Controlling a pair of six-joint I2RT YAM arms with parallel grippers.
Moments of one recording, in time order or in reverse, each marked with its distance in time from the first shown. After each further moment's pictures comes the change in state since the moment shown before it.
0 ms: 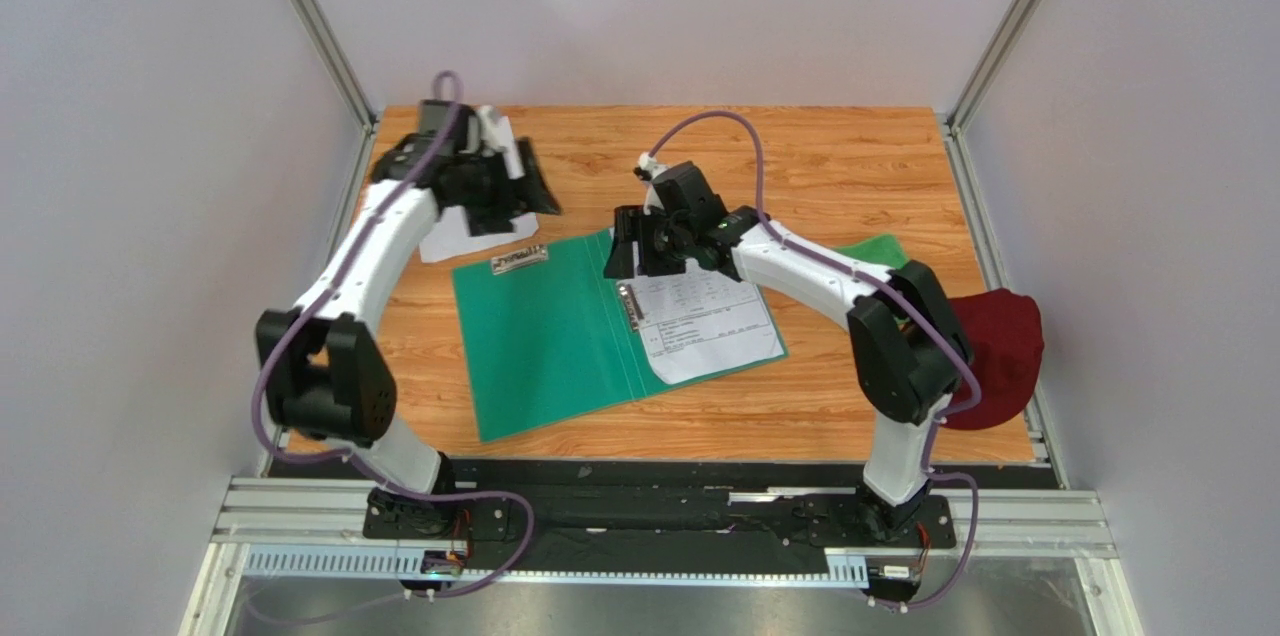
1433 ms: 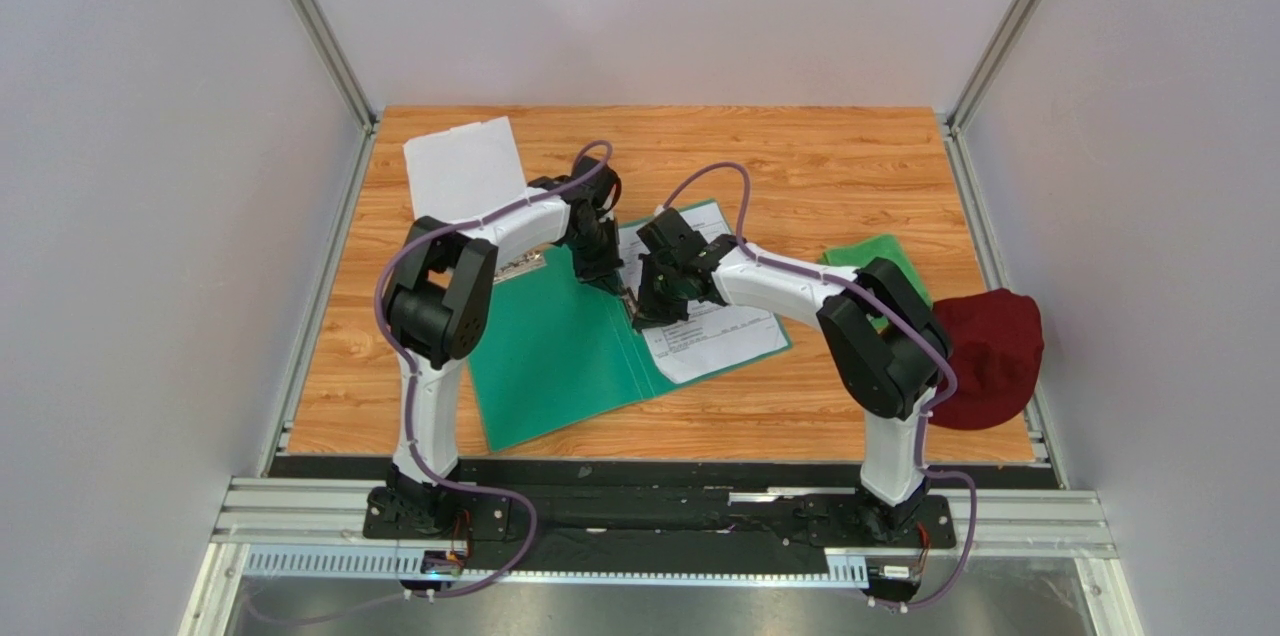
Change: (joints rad) left arm -0.222 0.414 0.027 0.084 -0.117 -0.167; right arm 0.058 0.111 -0.066 -0.093 0.105 0.319
